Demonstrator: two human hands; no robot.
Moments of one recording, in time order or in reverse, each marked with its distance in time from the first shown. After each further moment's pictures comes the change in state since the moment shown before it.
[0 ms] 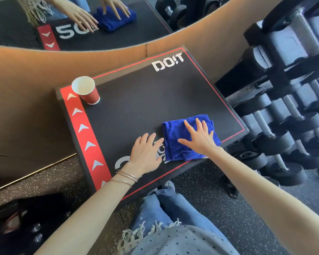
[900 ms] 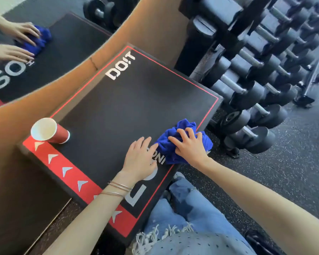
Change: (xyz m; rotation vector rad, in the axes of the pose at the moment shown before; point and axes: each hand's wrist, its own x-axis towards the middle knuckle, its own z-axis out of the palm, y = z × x) left_hand 0.024 -0.016 -0.010 0.195 -0.039 0.406; right_hand -0.046 -0.011 0.070 -0.219 0.612 0.051
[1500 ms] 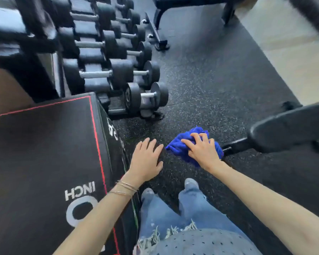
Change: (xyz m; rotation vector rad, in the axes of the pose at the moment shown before) left_hand 0.031 0.195 0.017 0.138 -0.080 0.954; right_hand -0.279 0.029 -0.053 -0.122 -0.343 1.042
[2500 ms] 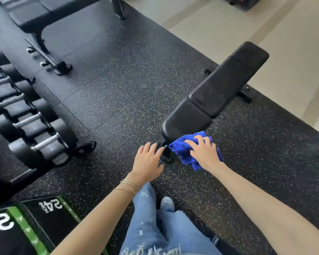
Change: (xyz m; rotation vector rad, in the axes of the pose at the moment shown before) left_hand 0.270 0.390 0.040 0.177 -0.095 0.465; right_hand -0.153 0.408 0.119 0.231 -0.297 0.655
